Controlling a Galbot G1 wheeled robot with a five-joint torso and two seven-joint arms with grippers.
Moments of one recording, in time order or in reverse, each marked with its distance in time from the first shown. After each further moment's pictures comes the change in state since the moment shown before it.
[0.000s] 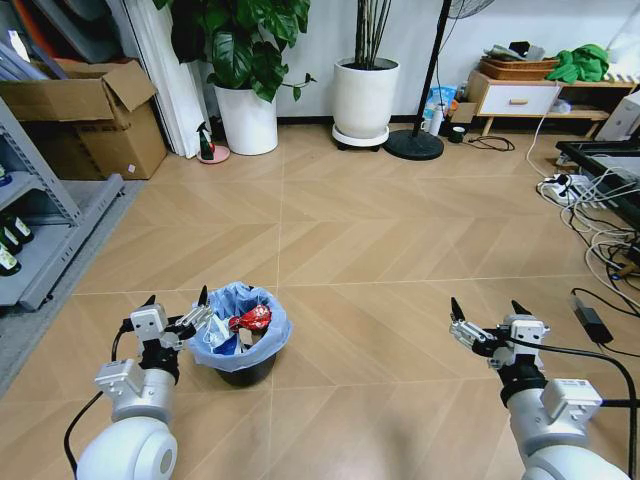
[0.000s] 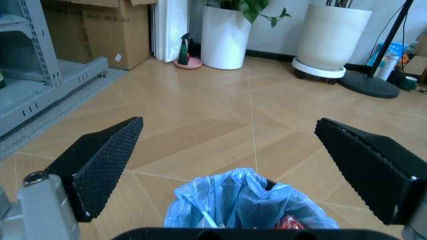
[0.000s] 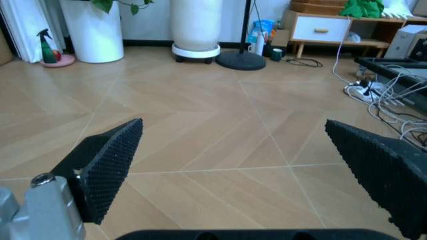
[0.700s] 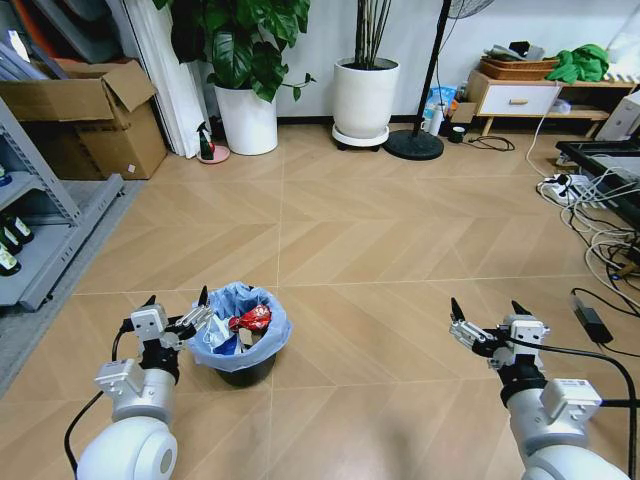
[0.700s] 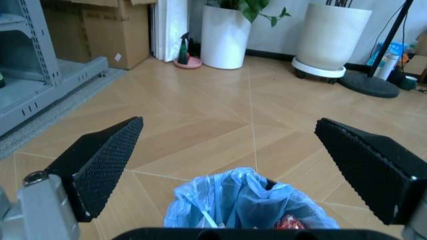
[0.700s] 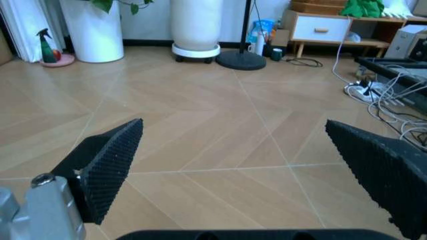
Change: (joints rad) left arm -0.001 0.001 0.000 0.001 -0.001 0.000 0.000; right arm 0.000 0.000 0.000 -0.001 -0.001 0.000 0.000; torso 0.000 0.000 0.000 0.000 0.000
